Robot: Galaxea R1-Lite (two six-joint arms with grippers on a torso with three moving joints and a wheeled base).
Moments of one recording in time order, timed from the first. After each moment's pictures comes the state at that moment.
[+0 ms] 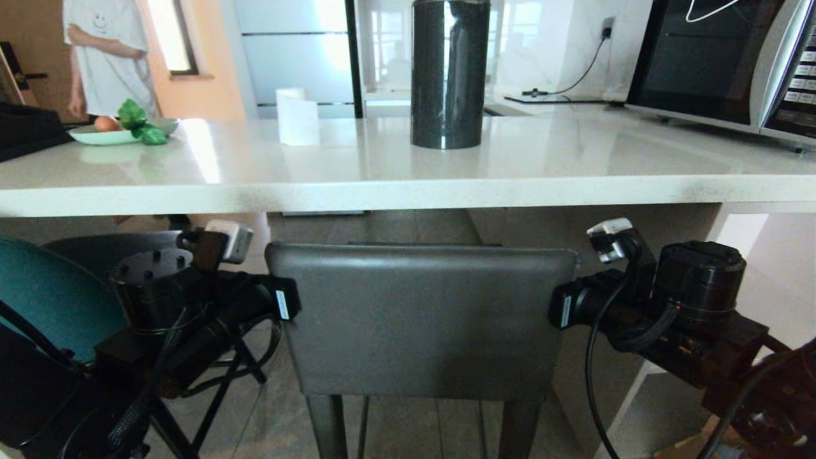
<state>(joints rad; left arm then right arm) -0.42 1.83 -0.46 -1.21 0.02 -0.05 0.47 1.83 -0.56 -1.09 0.09 0.02</state>
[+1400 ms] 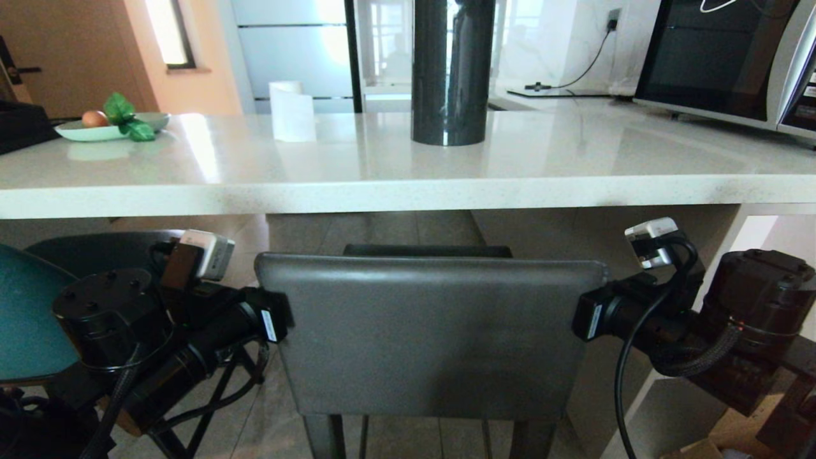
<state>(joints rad) -0.42 1.68 -0.34 -1.32 0.02 -0.05 0.44 1.66 -0.44 -1.16 0.06 0.03</state>
